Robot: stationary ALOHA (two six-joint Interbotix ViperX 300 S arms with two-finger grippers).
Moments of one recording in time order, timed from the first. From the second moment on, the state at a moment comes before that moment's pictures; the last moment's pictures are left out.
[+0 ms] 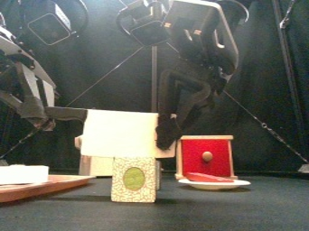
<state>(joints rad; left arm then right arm) -0.34 -0.25 1.06 0.08 -0.10 -0.18 0.40 0.31 0.25 -0.65 0.75 1.27</state>
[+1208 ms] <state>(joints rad) -0.35 -0.24 1.06 0.08 -0.10 -0.18 0.39 0.31 0.25 -0.66 0.75 1.27</state>
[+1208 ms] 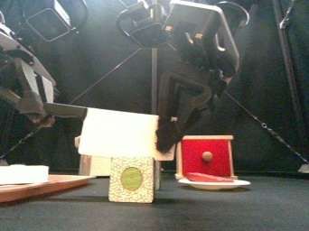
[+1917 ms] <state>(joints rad) -0.34 -0.10 1.02 0.08 -0.06 -0.18 0.39 0.35 0.27 -0.61 0.71 1.27</state>
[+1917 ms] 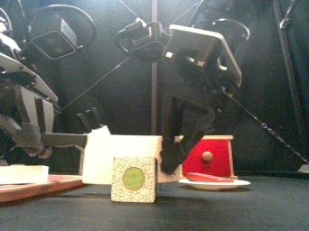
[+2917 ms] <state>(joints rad) -0.39 -0.10 0.98 0.08 0.02 -0.18 0.40 0.35 0.28 -0.57 0.65 1.27</state>
